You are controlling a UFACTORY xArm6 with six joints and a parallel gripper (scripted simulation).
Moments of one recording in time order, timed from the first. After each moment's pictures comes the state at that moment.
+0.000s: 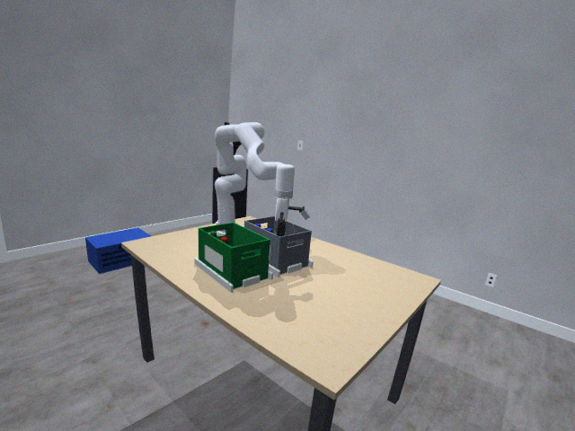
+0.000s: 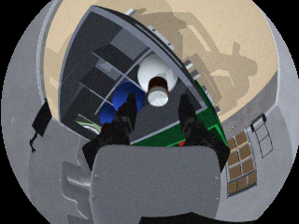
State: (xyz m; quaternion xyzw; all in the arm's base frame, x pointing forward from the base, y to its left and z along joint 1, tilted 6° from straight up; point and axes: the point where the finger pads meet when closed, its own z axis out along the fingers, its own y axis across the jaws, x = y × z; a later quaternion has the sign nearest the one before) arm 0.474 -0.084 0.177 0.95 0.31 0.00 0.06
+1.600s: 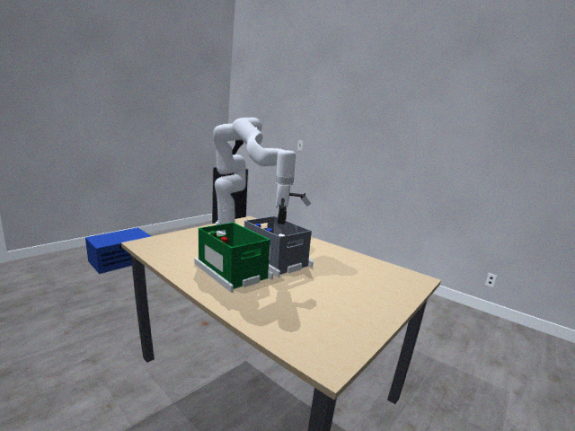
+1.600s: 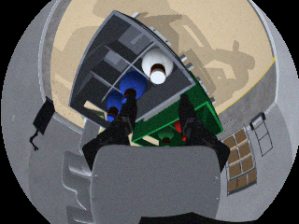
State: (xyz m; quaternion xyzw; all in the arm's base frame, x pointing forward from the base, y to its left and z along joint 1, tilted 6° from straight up) arm 0.471 -0.078 0.235 0.95 0.31 0.00 0.06
